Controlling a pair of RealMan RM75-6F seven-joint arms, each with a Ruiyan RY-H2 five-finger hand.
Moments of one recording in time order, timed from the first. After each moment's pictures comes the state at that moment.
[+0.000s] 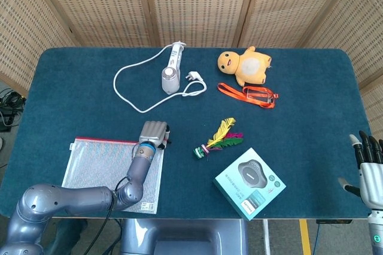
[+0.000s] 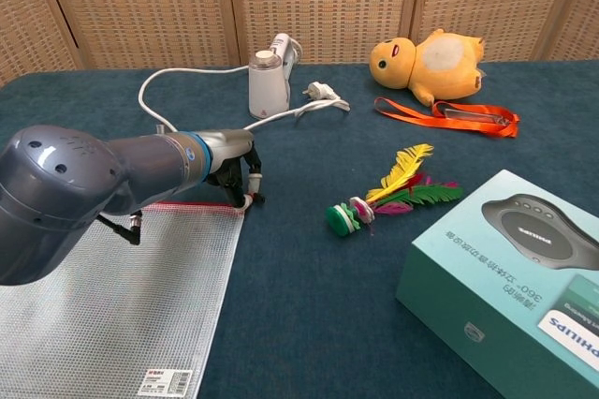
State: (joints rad) left arm -1.13 -1.86 -0.27 -1.23 0.25 0.92 0.79; right arm 0.04 -1.10 0.12 -1.63 -1.45 1.54 -0.15
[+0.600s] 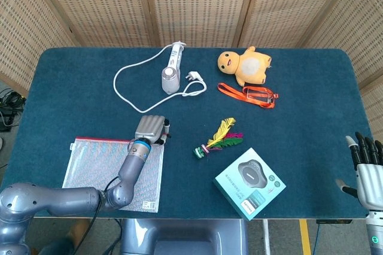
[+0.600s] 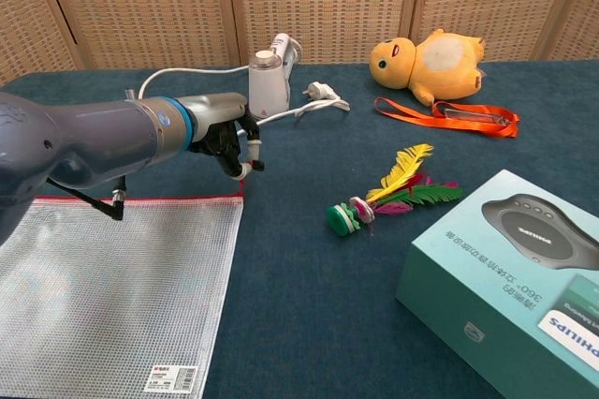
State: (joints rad) left arm -1.06 -1.73 -0.30 -1.42 0.39 0.97 0.68; right arm 0.05 -1.10 0.11 -1.63 -1.46 1.54 -0.16
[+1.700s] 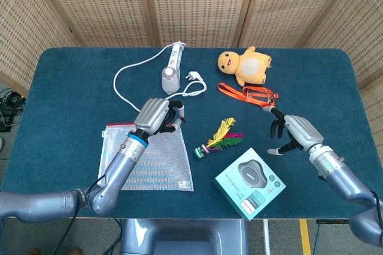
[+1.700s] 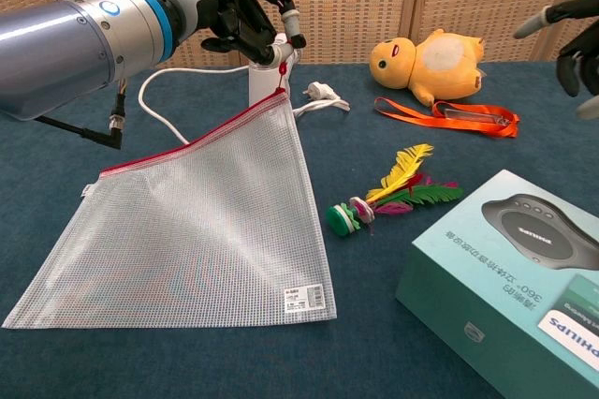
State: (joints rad) left arm -0.95 -1.60 -0.38 -1.63 0.90 1.02 0.25; right arm 0.60 -0.94 0.28 -1.73 -1.28 0.67 0.47
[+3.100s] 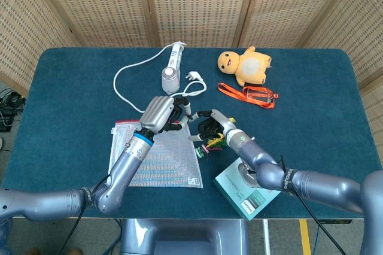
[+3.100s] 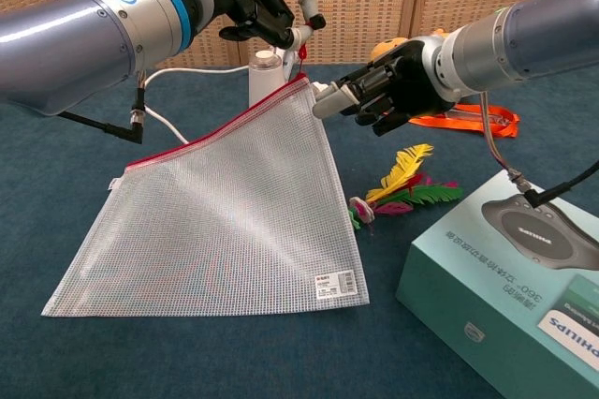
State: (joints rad) left arm -0.97 -1.64 -0.40 -1.60 0.92 1.04 0.17; right arm 1.15 -1.36 0.25 -1.53 -0.35 0.49 0.50
